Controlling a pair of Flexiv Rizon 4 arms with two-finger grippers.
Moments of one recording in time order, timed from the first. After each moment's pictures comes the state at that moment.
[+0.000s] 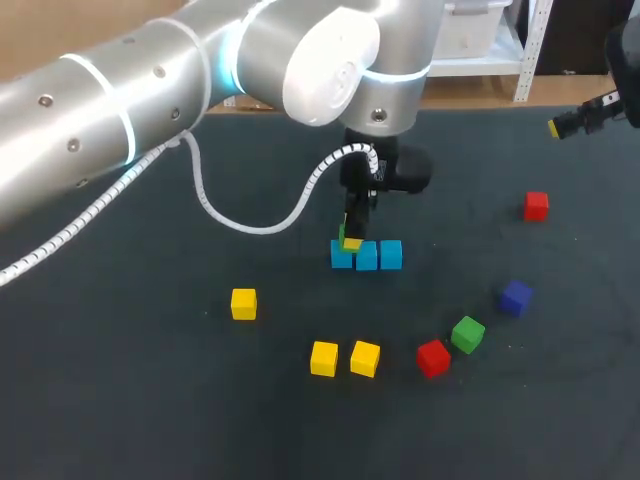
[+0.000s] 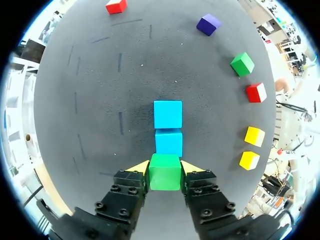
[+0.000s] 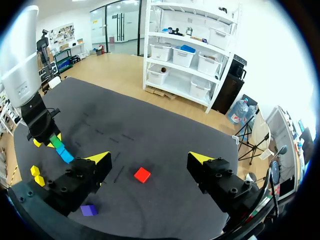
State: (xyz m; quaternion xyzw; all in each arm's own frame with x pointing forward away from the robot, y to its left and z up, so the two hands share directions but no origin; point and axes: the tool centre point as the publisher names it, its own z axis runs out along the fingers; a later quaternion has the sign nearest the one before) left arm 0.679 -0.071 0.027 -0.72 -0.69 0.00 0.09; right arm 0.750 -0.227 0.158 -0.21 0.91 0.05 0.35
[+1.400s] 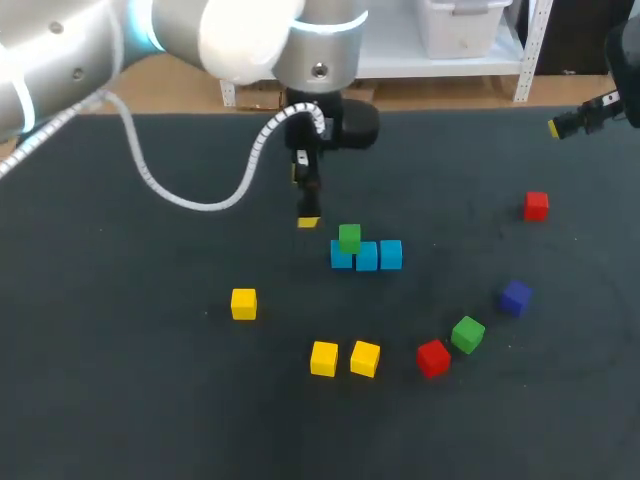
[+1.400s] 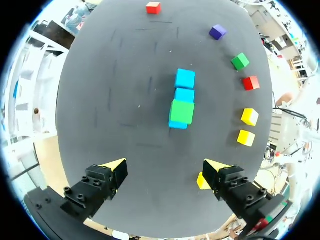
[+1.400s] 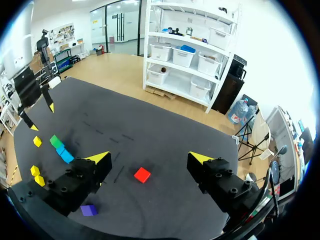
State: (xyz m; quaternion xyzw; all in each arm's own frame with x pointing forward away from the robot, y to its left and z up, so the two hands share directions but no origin) left arm 0.696 0.000 0.085 -0.66 -0.75 -0.02 0.05; right arm 0.750 -0.227 0.158 -0.21 0.91 0.05 0.35
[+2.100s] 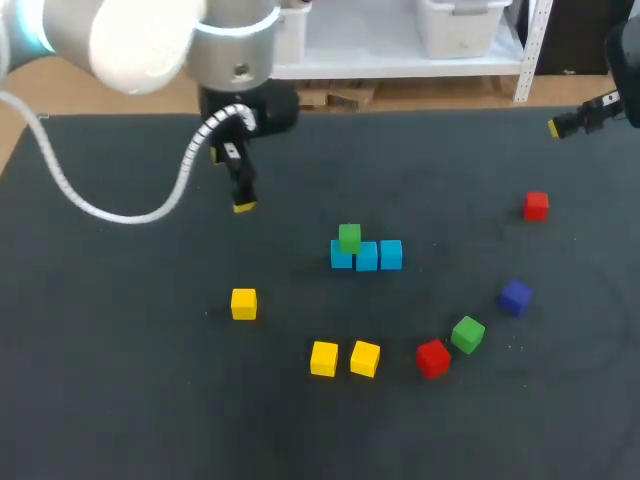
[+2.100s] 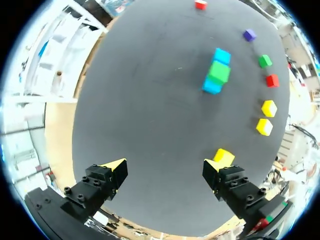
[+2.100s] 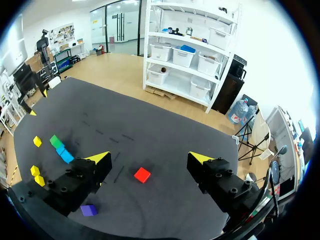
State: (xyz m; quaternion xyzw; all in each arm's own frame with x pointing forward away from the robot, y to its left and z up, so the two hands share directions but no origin) left arm 0.713 0.095 0.103 -0.55 -0.83 -0.08 0.00; right arm 0.750 -0.227 0.158 -0.21 0.91 0.05 0.35
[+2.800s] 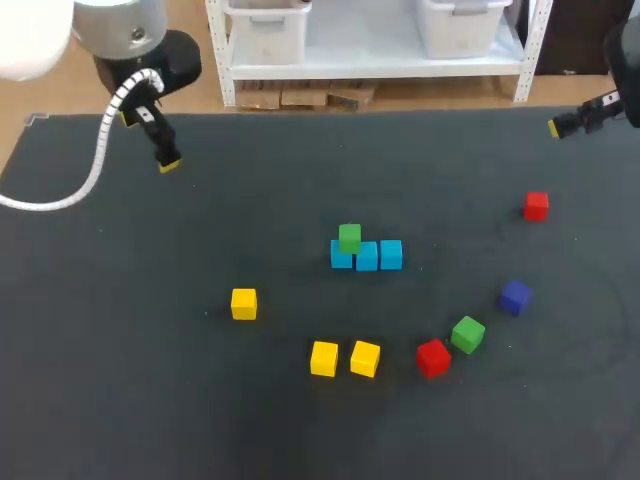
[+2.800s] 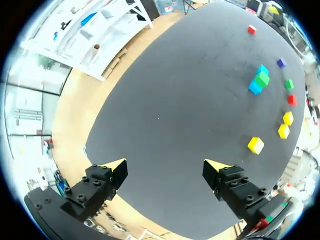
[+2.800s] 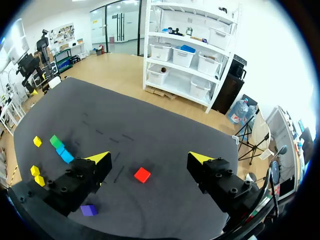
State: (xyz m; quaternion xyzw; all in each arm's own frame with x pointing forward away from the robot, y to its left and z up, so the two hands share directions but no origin) left arm 0.749 0.199 0.135 -0.45 -0.89 -0.10 -0.06; right arm 0.750 -0.227 0.158 -0.21 0.91 0.05 0.35
